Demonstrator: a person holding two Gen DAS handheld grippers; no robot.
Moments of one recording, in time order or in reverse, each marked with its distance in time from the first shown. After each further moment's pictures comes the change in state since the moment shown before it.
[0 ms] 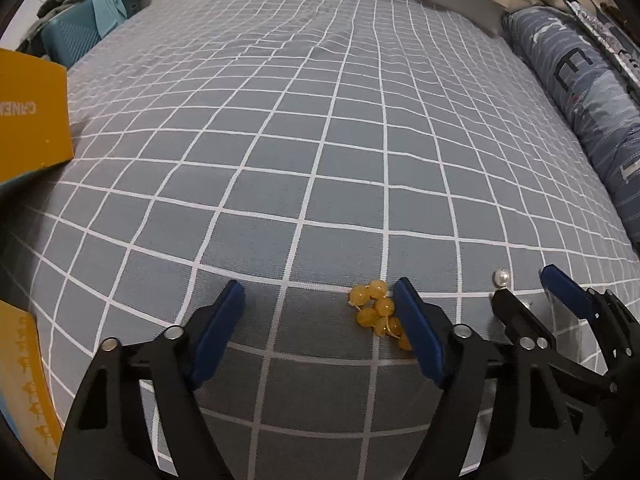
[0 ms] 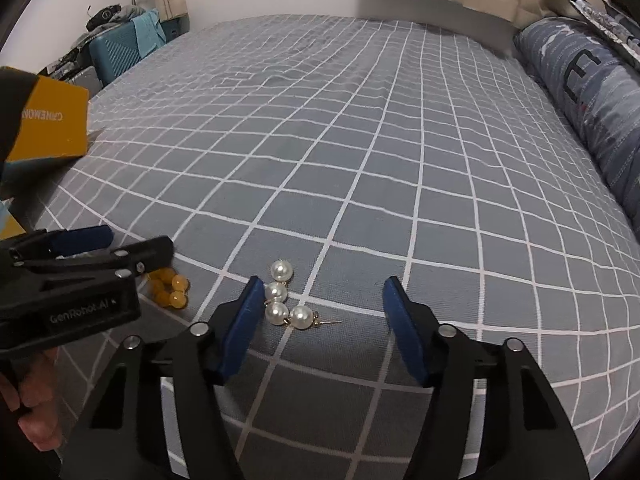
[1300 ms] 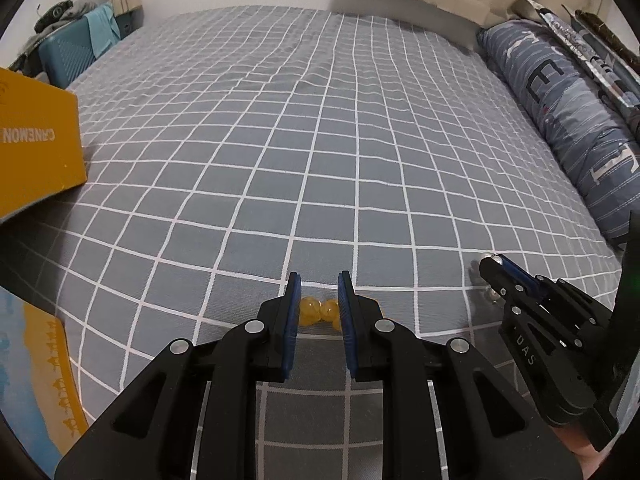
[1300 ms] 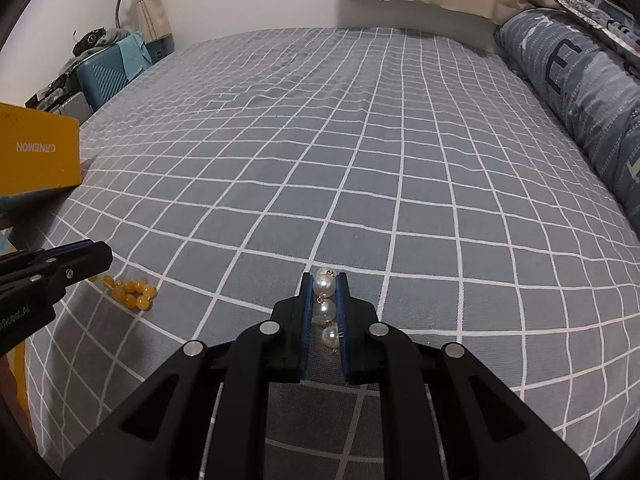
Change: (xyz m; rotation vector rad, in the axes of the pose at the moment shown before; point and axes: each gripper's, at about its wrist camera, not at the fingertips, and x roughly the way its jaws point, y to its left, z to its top) left arm -0.053 0.005 -0.001 0.033 -0.066 -0.064; right arm -0.012 -0.011 0.009 0.082 -0.041 -0.006
